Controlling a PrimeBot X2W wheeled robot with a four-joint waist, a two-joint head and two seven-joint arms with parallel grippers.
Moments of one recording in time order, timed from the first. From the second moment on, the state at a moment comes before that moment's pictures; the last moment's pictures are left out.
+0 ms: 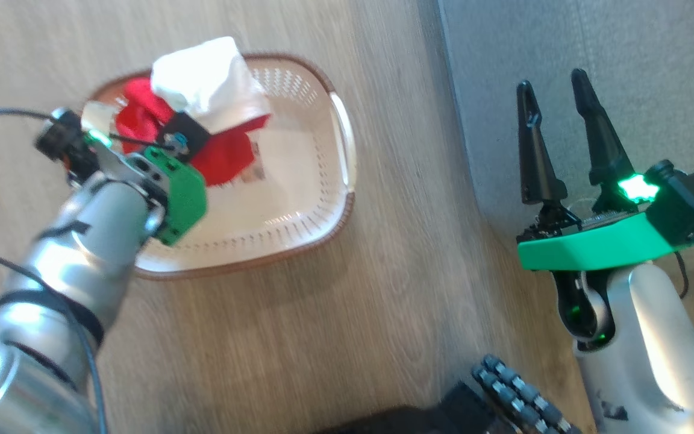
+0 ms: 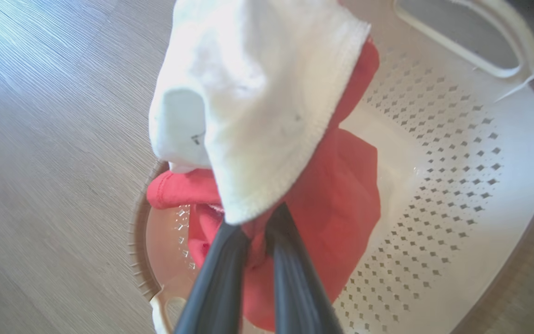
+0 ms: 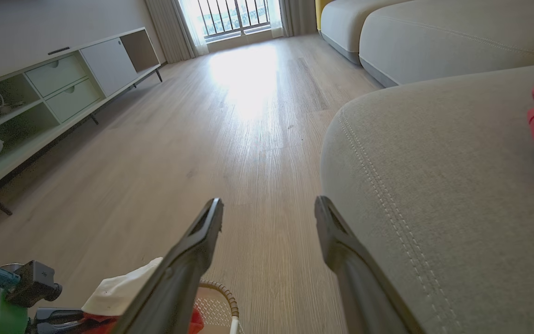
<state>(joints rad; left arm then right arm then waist) -1.07 0.18 -1.02 1.29 -0.31 -0.05 -0.23 -0.33 -0.05 0.14 0.01 0.33 0.13 -0.25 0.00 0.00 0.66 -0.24</state>
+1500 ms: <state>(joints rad) -0.36 0.16 -0.32 0.00 -0.13 0.11 -0.25 -0.02 -0.13 0.15 0.04 0.29 0.13 -0.25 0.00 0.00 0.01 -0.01</state>
